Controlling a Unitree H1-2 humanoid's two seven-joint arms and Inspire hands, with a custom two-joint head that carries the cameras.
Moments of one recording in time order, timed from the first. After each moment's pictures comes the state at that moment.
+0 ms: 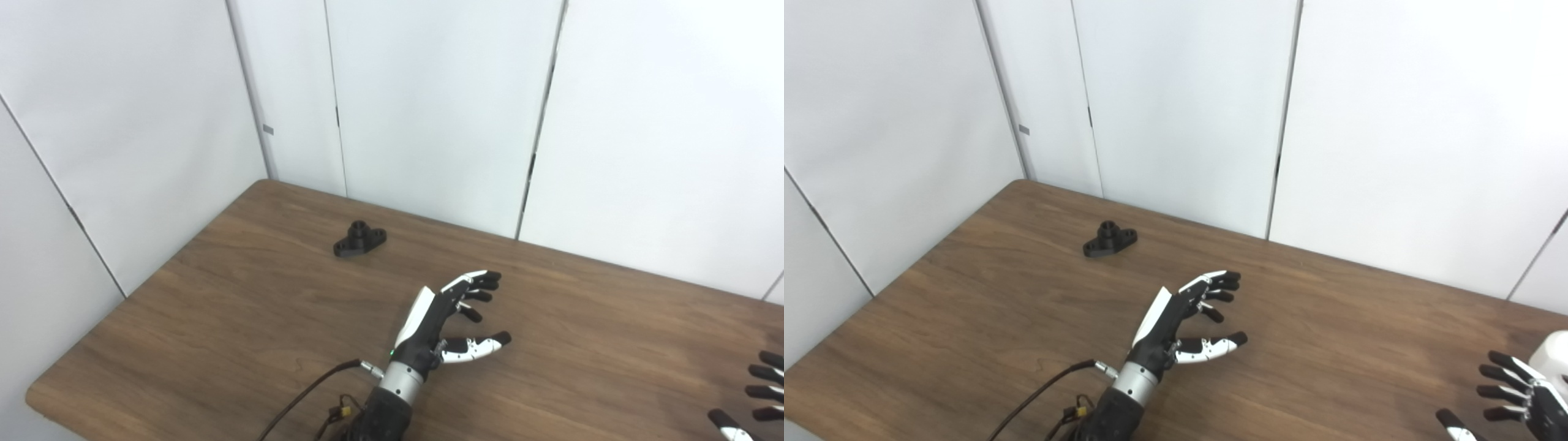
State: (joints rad) left arm -0.13 0.02 -0.07 0.11 0.32 -0.22 0.12; right arm -0.07 -0.19 -0.05 0.02 -0.28 -0.24 -0.16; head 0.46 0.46
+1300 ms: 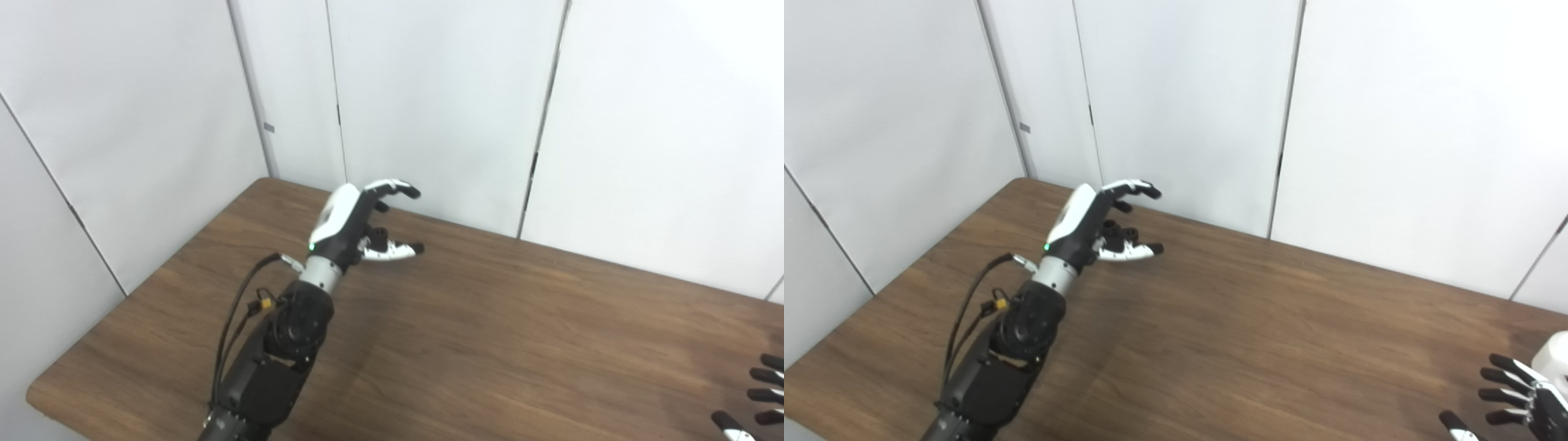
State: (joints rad) left arm -0.29 0.35 0.10 -0.08 0.45 0.07 0.03; right arm -0.07 -0.19 -0.06 0.02 -0.27 -0.24 -0.14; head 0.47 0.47
